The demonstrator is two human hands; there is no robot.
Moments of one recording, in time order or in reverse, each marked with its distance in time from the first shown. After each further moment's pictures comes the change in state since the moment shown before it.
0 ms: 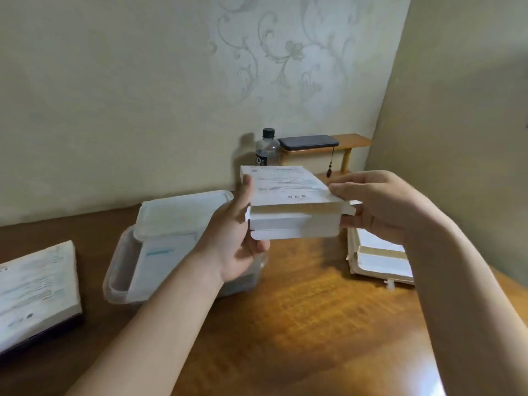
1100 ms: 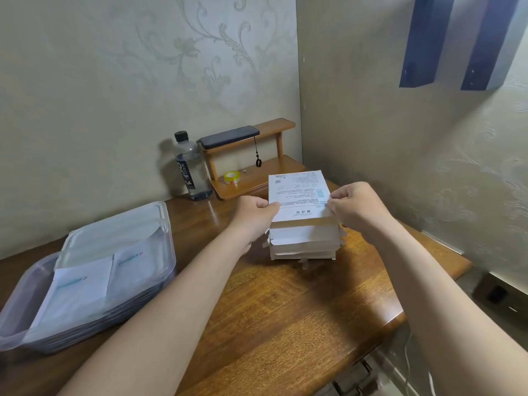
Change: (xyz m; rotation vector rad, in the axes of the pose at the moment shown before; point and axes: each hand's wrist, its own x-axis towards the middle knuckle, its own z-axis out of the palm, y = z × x) left_hand 0.114 -0.111 0.137 0.945 0.082 0.051; right_hand 0.011 0.099 -0.151 -0.420 0.407 0.004
